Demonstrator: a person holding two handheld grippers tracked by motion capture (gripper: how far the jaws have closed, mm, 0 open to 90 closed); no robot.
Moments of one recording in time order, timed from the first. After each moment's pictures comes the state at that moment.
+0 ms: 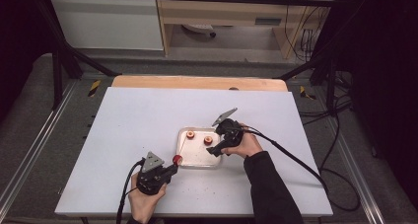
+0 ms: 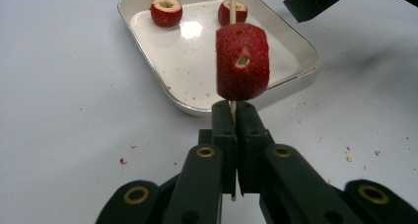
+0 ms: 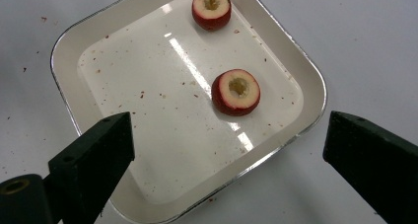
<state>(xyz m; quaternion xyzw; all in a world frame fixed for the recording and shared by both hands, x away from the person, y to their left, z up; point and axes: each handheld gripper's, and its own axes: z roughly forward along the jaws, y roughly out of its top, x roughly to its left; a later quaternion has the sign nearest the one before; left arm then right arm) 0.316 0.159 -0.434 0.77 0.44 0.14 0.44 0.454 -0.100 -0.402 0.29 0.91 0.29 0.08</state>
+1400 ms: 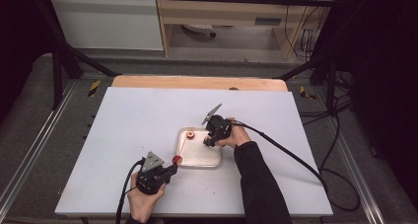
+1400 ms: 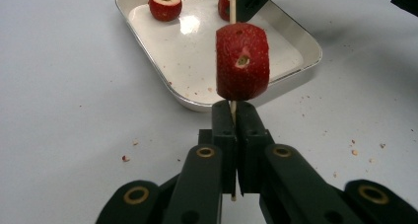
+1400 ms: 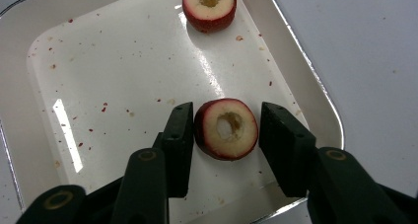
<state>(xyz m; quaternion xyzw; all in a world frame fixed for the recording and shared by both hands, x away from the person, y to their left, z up) 0.318 0.160 -0.437 0.78 0.44 0.14 0.43 0.490 -0.075 -0.423 0.22 0.94 0.24 0.06</state>
